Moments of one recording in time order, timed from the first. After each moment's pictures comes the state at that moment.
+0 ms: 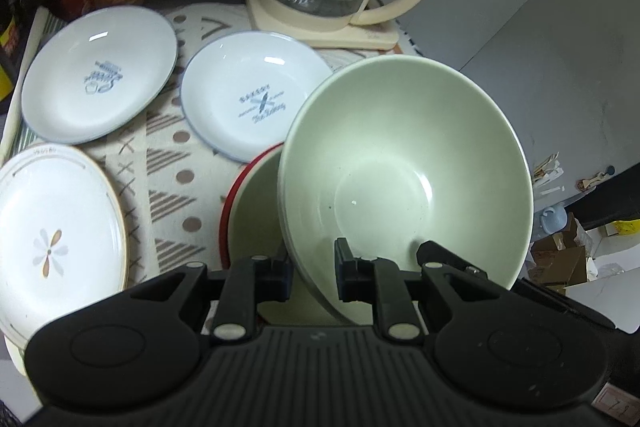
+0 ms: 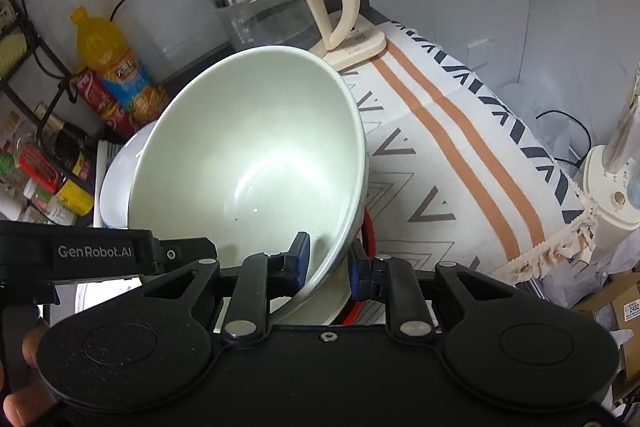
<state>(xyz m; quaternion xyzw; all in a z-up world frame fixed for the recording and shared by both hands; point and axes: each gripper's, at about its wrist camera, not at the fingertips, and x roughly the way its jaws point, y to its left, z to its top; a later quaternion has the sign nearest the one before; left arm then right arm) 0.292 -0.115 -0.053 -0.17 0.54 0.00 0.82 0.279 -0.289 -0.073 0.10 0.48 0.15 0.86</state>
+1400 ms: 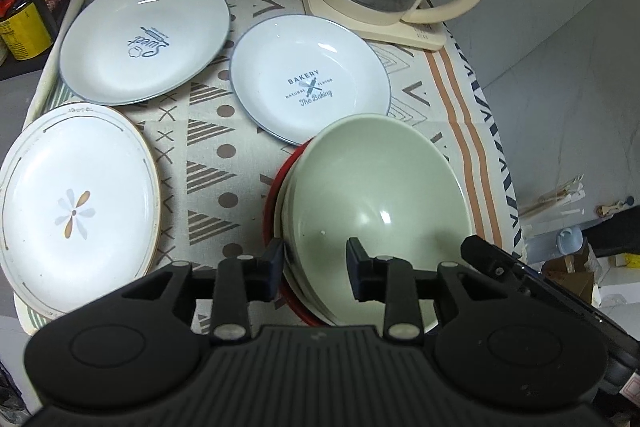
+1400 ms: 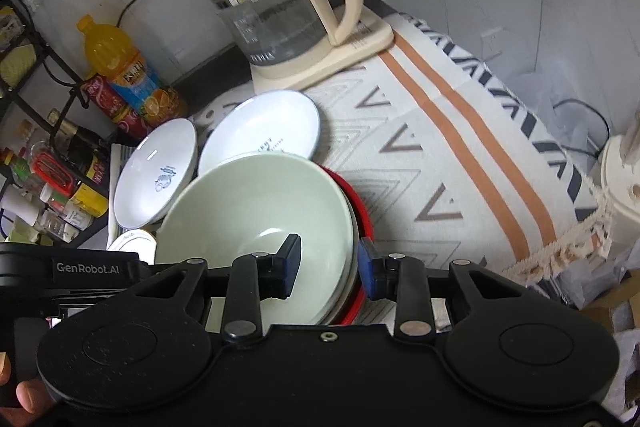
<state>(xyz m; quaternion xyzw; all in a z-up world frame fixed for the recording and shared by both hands) 0.286 -0.092 -0.054 -0.21 0.56 0.06 0.80 0.287 -0.305 -0.075 0.12 0.49 0.18 0.85</state>
